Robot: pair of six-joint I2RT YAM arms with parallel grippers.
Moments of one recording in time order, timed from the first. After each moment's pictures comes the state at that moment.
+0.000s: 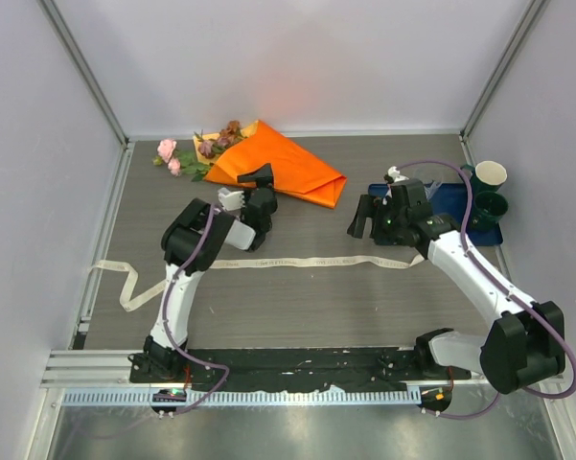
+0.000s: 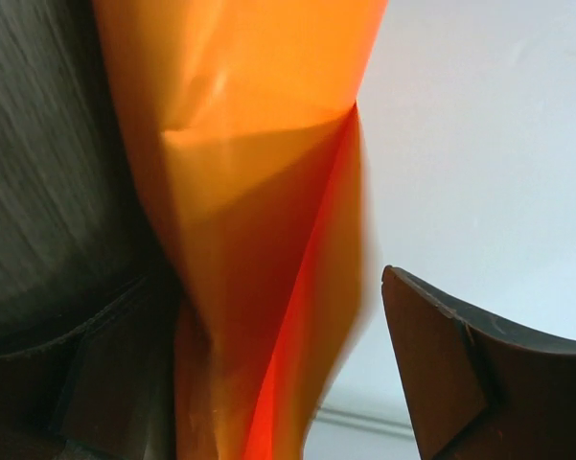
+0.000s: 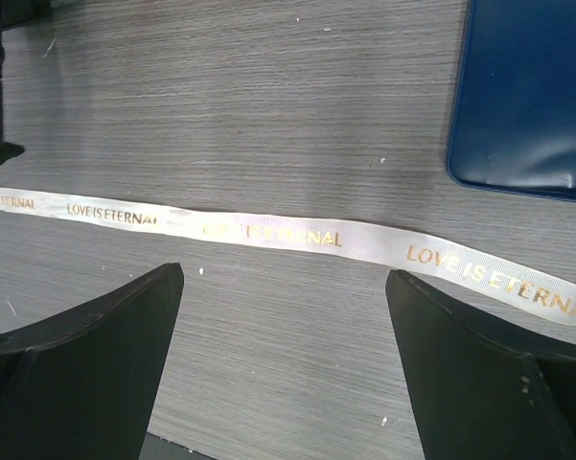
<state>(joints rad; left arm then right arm) -0.52 2.25 1.13 0.86 -0.66 -1.67 0.30 1.22 0.91 -0.50 -0.11 0.44</state>
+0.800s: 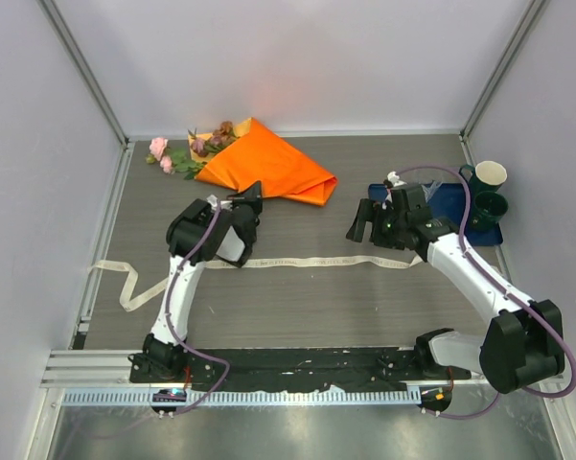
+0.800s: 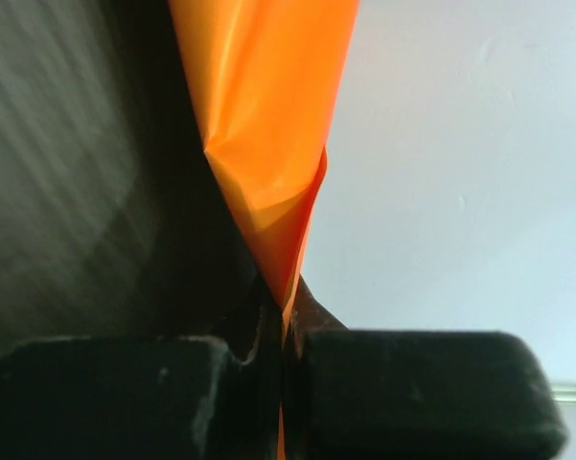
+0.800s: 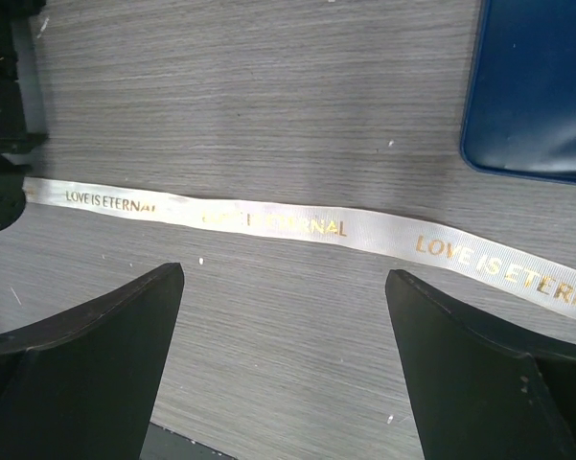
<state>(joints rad) -0.45 2.44 1.06 1.39 -0.57 -1.50 0.29 1.22 0.87 -0.47 -0.16 0.45</state>
